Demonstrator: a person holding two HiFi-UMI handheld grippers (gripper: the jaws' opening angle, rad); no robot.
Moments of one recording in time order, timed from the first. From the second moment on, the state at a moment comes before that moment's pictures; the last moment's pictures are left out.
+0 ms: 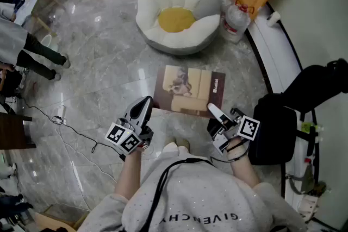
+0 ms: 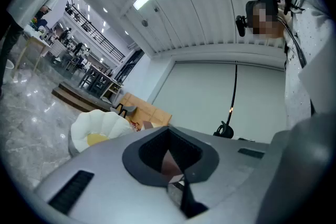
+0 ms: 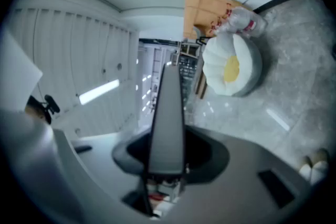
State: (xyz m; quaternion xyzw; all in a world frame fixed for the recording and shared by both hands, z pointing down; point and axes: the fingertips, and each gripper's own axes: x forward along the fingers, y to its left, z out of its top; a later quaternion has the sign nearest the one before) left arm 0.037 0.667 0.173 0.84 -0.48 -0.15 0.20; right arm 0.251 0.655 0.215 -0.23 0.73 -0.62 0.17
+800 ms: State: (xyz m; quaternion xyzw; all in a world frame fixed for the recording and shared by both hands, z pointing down) left arm 0.060 0.647 0.189 0.84 -0.51 -0.14 0.16; right arm 0.254 0.627 0.234 -0.26 0.70 -0.63 0.21
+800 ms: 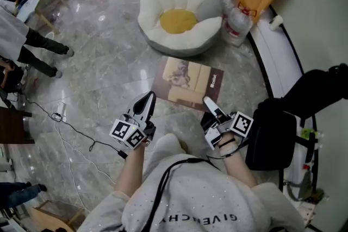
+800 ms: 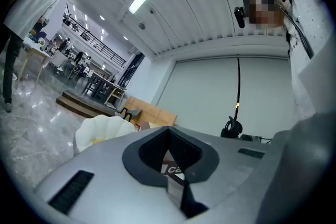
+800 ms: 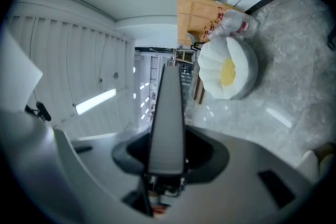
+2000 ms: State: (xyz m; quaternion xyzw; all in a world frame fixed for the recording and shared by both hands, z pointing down) left arm -0.053 0.437 0.197 0.85 -0.47 -0.15 0.19; right arm 0.152 0.439 0.243 -0.27 0.70 -0.63 0.21
